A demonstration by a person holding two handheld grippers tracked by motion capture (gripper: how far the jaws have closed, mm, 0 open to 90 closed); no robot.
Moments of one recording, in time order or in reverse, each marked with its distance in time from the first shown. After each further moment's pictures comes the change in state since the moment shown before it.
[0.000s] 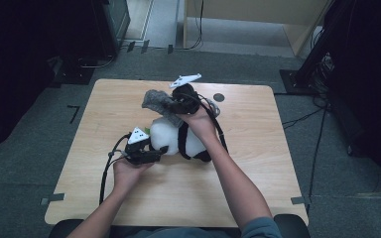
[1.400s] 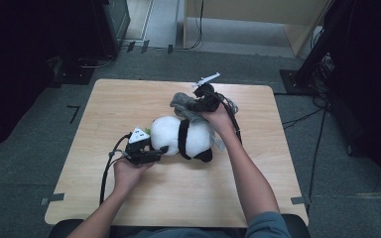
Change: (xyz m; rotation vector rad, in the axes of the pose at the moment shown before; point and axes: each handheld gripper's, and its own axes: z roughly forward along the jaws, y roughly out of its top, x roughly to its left) left arm -0.001 0.000 0.001 0.020 0.000 -0.025; right arm -0.077 -0.042 -0.004 0.173 -0.087 0.112
